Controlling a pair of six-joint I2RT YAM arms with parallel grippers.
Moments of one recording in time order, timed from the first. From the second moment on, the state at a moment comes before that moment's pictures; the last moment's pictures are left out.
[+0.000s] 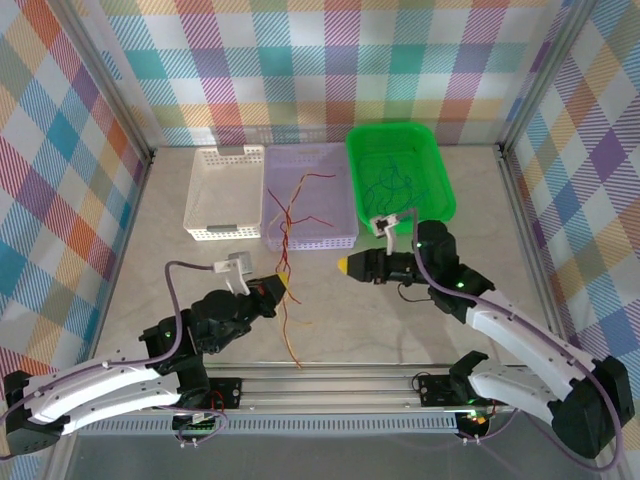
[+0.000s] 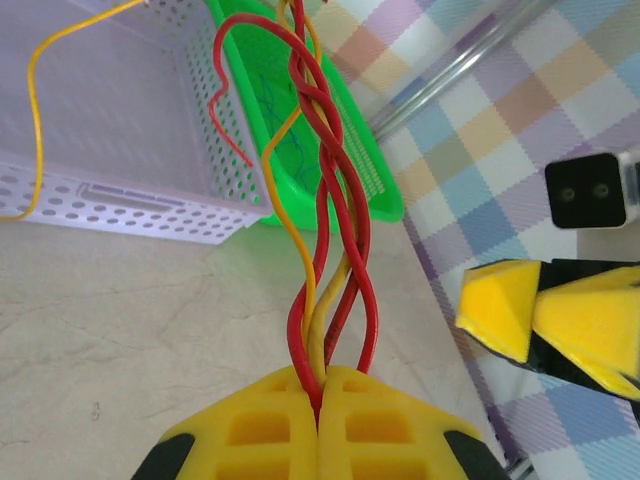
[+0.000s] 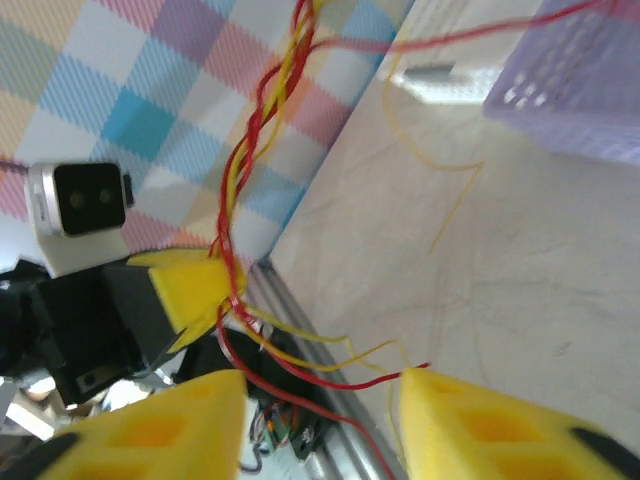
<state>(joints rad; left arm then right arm) -1.12 0.62 0.54 -0.21 -0.46 -0.91 0.66 1.00 0.71 -0.03 -0.66 0.70</state>
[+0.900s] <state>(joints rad) -1.11 0.78 0.54 -0.11 -0.38 -0.93 0.87 1.23 0.72 0.16 -0.51 0.64</state>
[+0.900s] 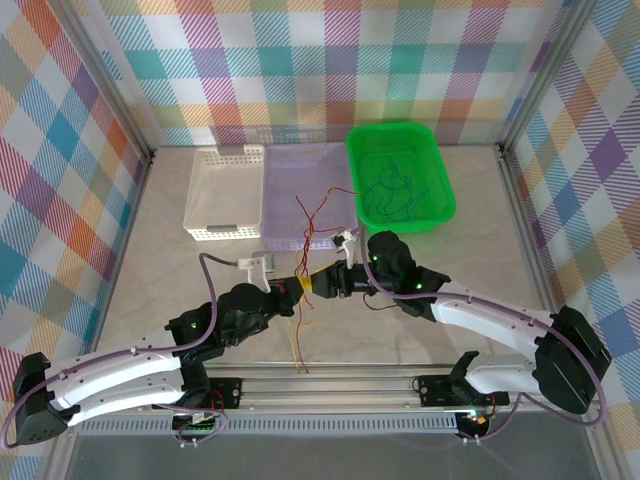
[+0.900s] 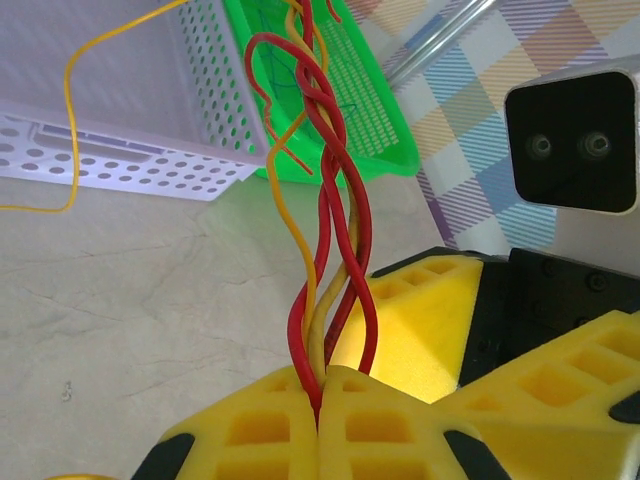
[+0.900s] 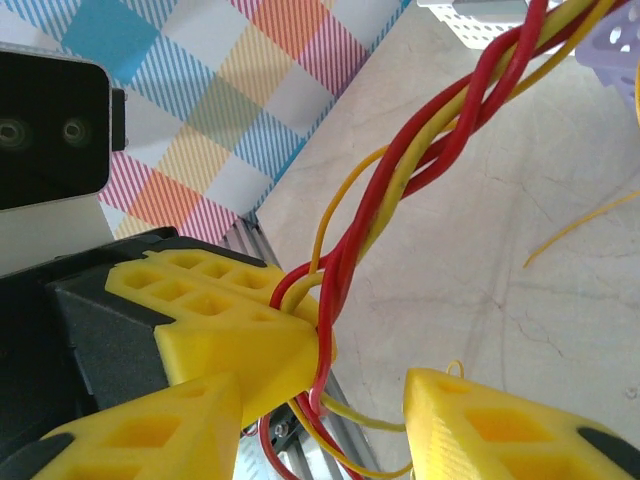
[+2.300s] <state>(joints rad) -1.10 0.60 0.44 -0.03 -0.31 -0.96 0.87 1.04 0.60 0.22 -0.25 0.71</state>
